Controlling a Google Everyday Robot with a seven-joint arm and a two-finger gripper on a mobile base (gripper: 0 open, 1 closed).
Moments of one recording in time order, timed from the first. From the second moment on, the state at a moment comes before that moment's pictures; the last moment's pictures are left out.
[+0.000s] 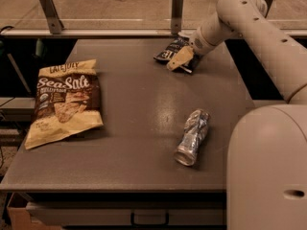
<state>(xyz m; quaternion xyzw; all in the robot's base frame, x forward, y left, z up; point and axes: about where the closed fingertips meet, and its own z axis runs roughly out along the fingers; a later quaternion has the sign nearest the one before) 0.786 -0.124 0.818 -0.39 0.86 0.12 0.30</state>
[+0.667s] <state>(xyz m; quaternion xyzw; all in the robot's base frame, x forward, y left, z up) 0.786 -0.124 0.834 -0.39 0.86 0.12 0.30</state>
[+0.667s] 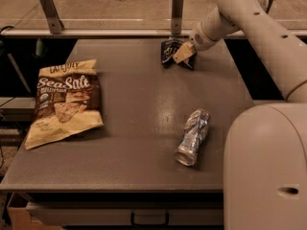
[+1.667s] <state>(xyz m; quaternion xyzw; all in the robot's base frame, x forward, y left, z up) 0.694 -0.125 0.892 -0.51 0.80 0.12 0.31</state>
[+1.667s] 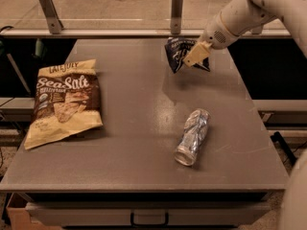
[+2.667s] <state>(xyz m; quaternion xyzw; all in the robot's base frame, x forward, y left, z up) 0.604 -0.150 0.906 -0.61 0.73 0.12 0.26</state>
